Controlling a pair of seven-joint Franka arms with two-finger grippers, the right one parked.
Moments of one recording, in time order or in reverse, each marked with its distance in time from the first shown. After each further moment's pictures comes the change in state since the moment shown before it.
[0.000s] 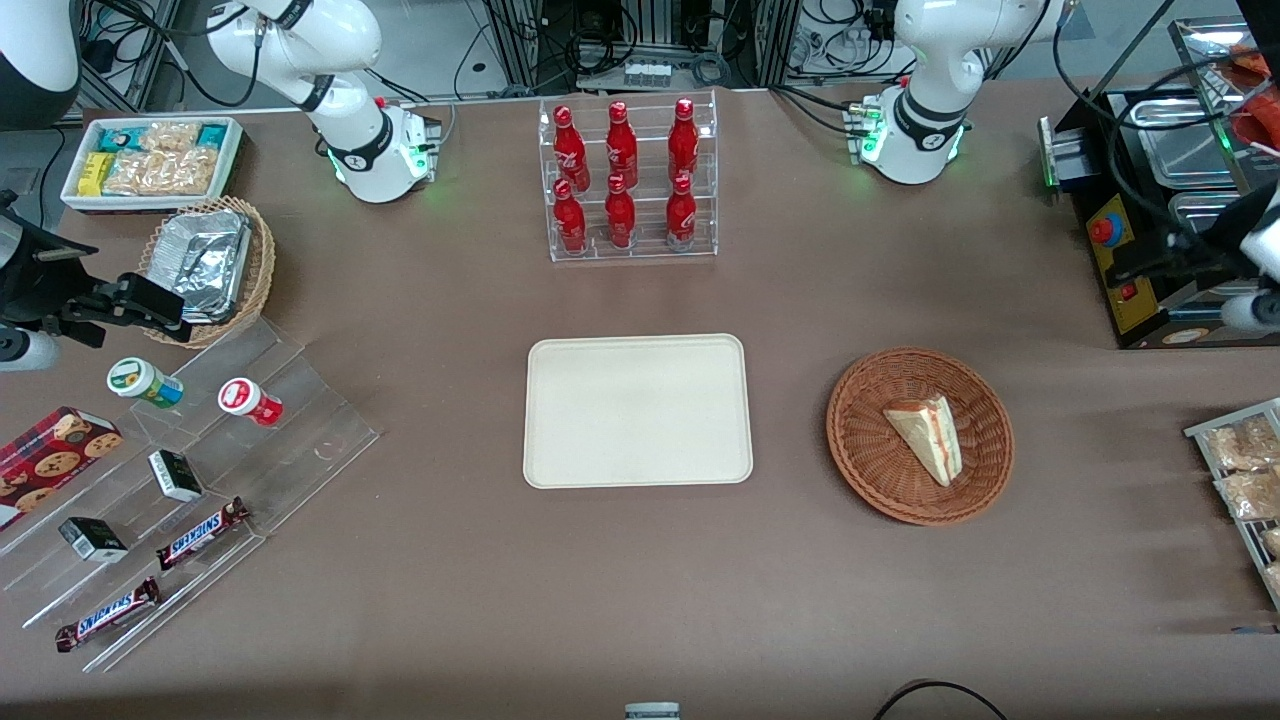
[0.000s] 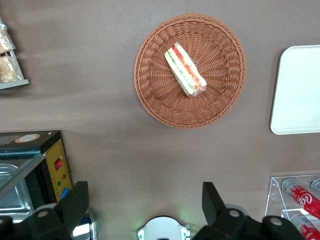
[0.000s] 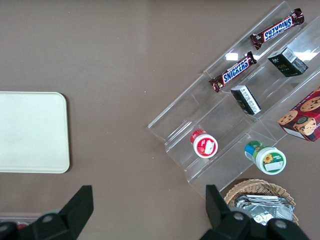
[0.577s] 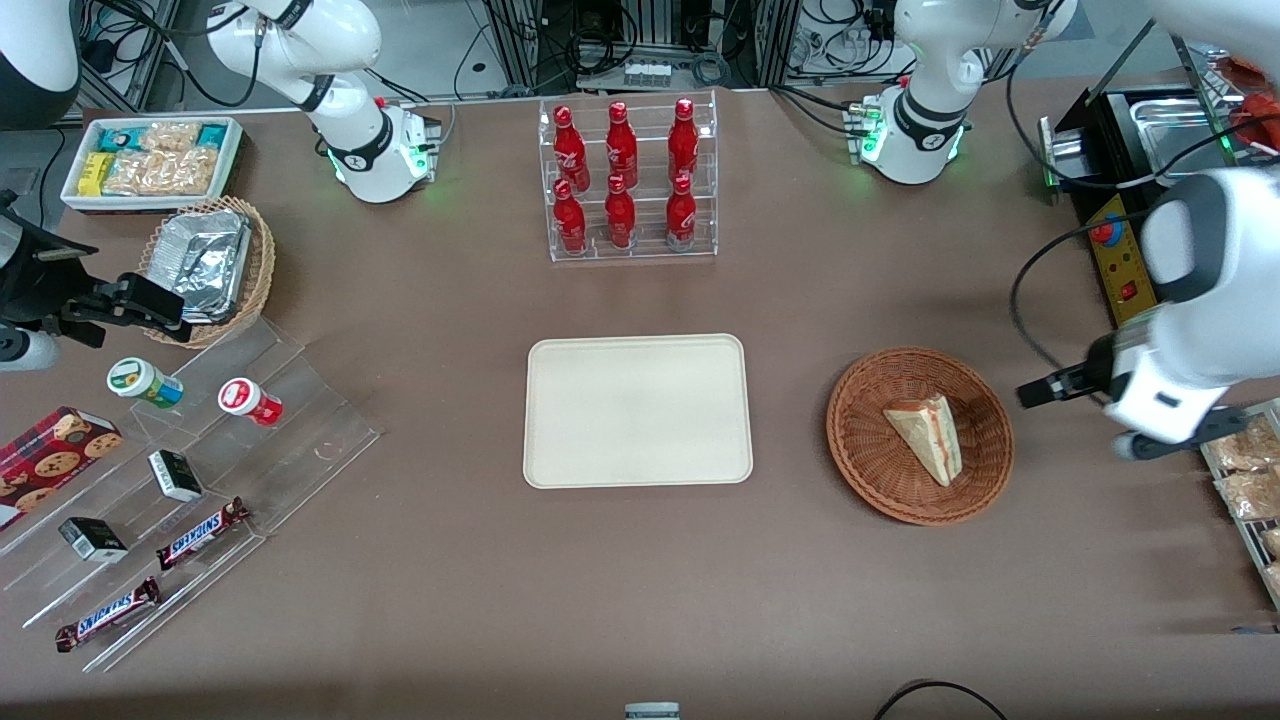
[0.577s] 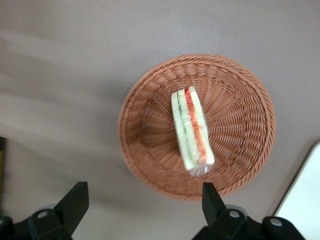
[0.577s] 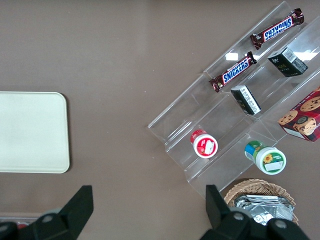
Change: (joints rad) arm -0.070 0.112 -0.003 -0.306 0.009 0.484 -0.439
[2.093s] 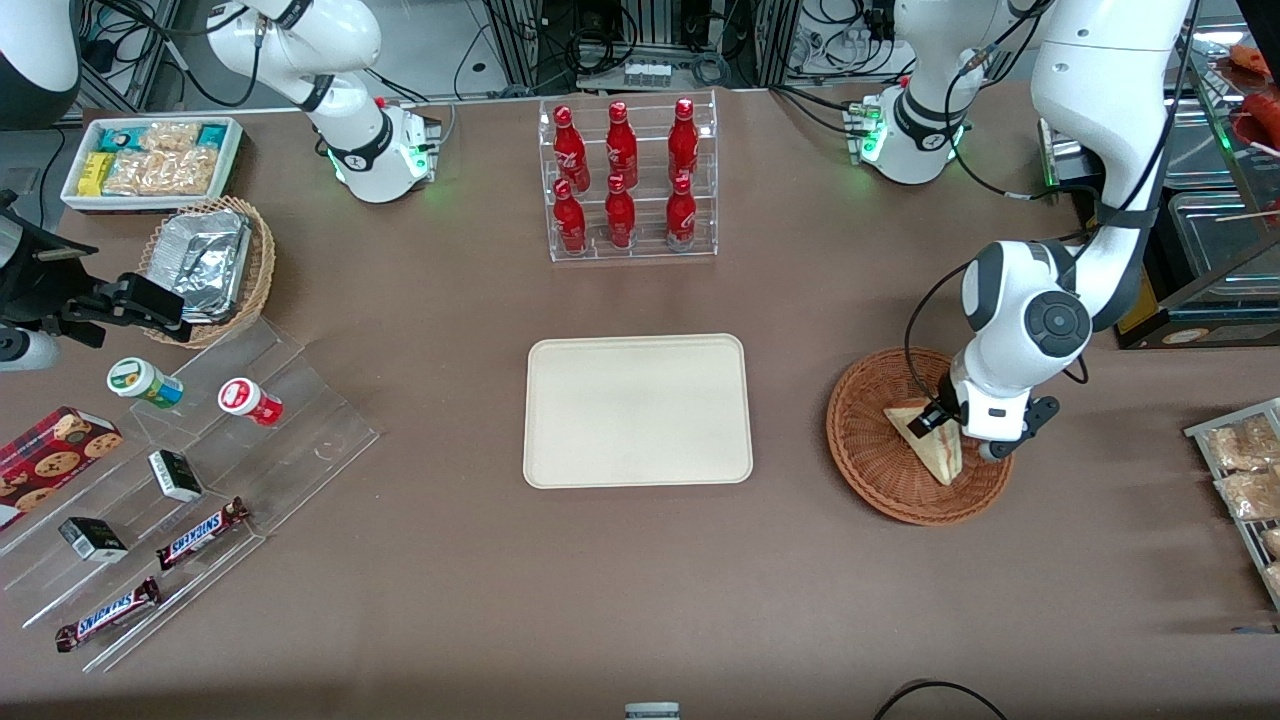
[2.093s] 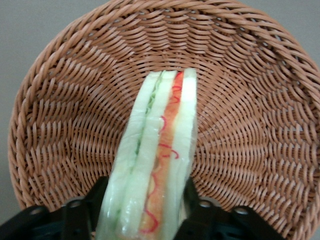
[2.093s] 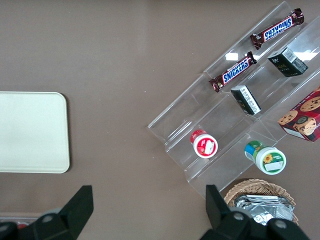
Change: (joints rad) arm -0.108 0.102 -0.002 -0.381 0.002 0.600 -0.388
